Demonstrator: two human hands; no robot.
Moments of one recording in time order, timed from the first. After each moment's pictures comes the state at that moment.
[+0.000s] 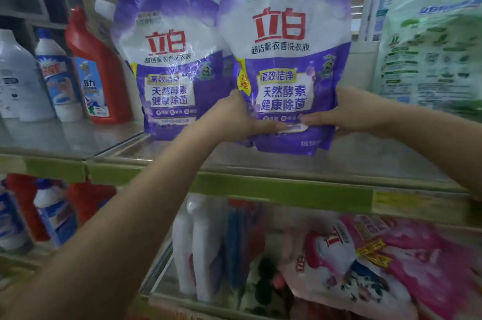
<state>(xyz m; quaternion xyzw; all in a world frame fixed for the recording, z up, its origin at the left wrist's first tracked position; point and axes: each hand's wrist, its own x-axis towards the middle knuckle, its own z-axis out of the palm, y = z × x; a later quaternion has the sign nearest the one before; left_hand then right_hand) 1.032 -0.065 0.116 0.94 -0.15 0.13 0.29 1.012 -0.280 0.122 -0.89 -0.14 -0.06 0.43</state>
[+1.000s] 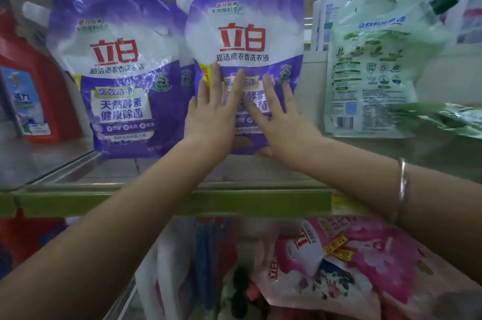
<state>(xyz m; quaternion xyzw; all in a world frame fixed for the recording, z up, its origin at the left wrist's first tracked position) 1.028 -0.107 0.112 0.94 -0.17 0.30 -0.01 1.007 -0.242 0.098 -0.96 -0.07 -0.23 -0.15</state>
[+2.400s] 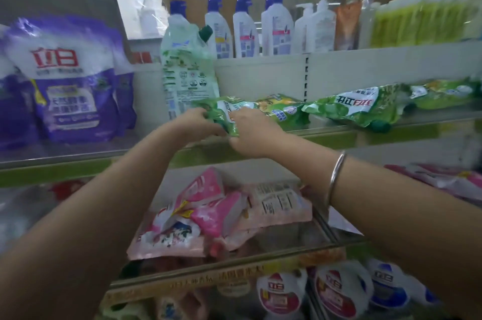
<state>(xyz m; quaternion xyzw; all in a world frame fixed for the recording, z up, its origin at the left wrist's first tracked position) 0.847 -0.386 0.120 0.92 -0.18 0.01 0.35 0.803 -0.508 0.098 -0.97 -0.05 -0.22 0.04</state>
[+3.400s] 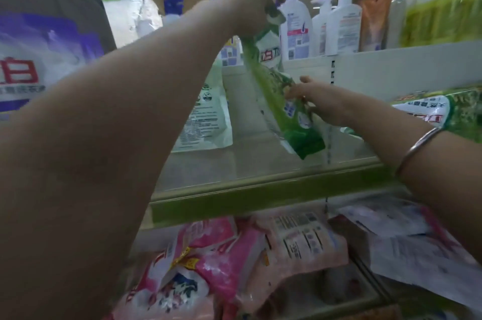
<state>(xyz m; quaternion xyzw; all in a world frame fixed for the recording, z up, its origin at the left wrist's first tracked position) 0.948 -0.473 0.265 0.83 -0.42 0.35 0.14 0.893 -0.601 0.152 -0.83 0.06 -0.15 0.54</state>
